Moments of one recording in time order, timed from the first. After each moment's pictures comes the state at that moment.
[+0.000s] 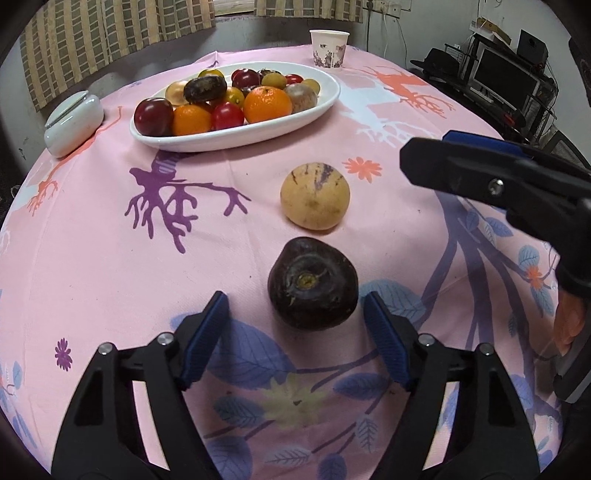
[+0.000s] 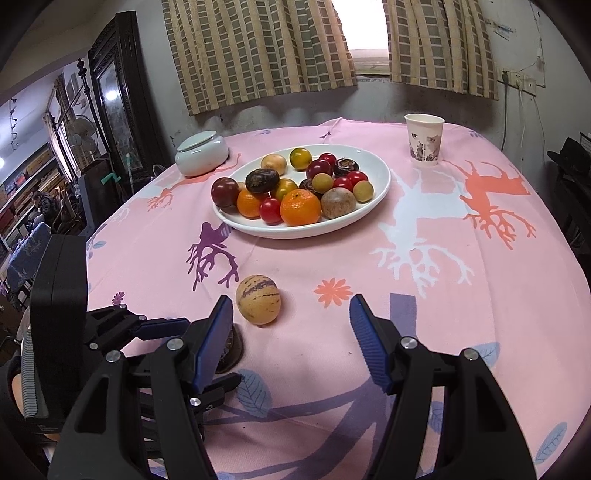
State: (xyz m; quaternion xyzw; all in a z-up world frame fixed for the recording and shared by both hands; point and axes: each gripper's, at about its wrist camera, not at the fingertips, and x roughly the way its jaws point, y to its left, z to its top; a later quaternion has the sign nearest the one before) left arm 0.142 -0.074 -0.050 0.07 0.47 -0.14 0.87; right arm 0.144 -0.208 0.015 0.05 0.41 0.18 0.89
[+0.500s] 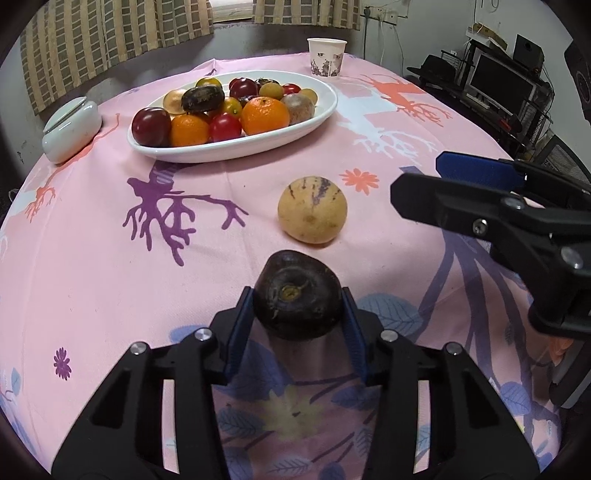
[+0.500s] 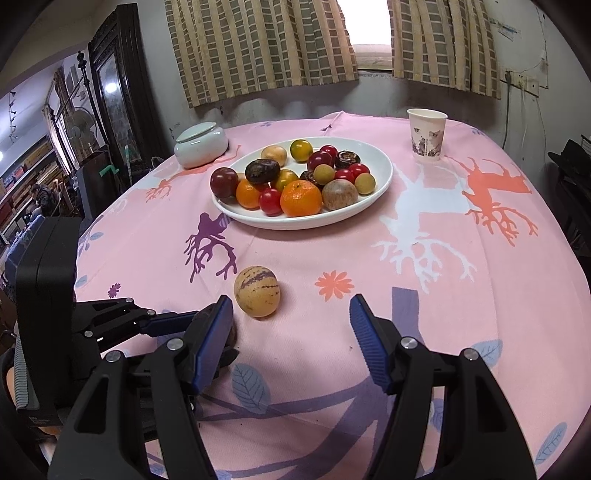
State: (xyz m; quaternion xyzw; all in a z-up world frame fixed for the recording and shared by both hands) left arm 0.145 -0.075 -0.047 0.06 0.46 -0.15 0.87; right arm 0.144 -0.205 0.011 0.04 0.42 0.18 0.89
